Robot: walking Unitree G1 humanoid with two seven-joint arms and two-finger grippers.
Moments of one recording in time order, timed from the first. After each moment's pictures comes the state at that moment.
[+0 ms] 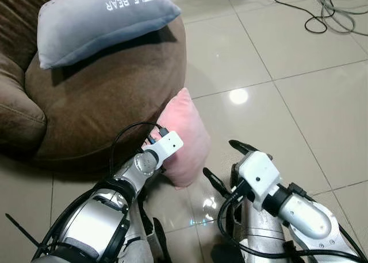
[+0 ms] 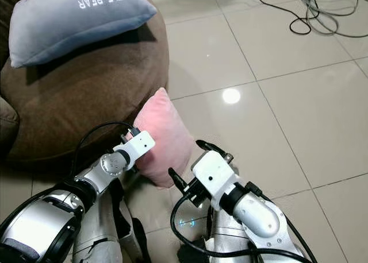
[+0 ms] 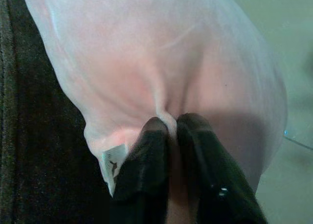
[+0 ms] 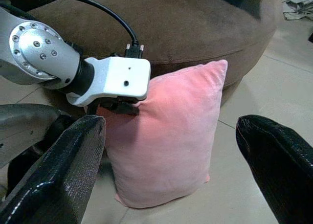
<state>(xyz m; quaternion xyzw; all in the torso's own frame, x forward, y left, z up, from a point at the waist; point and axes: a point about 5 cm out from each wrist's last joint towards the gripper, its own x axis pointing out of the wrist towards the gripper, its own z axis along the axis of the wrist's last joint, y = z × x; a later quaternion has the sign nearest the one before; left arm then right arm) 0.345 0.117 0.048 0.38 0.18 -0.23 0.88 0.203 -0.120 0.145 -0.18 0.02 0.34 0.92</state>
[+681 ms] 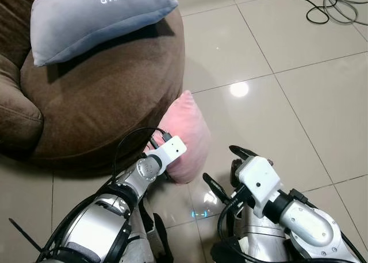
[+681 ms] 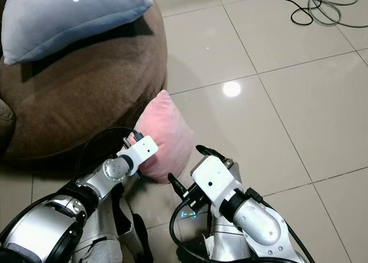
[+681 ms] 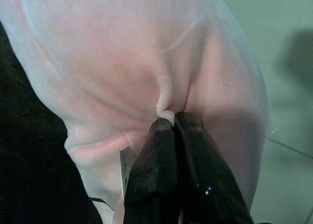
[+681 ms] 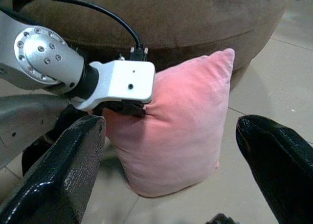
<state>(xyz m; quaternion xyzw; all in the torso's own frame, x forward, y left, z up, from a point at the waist) 0.336 0.109 0.038 0.36 0.18 -0.25 0.88 0.194 -0.120 0.143 -0.18 0.03 0.34 0.92</state>
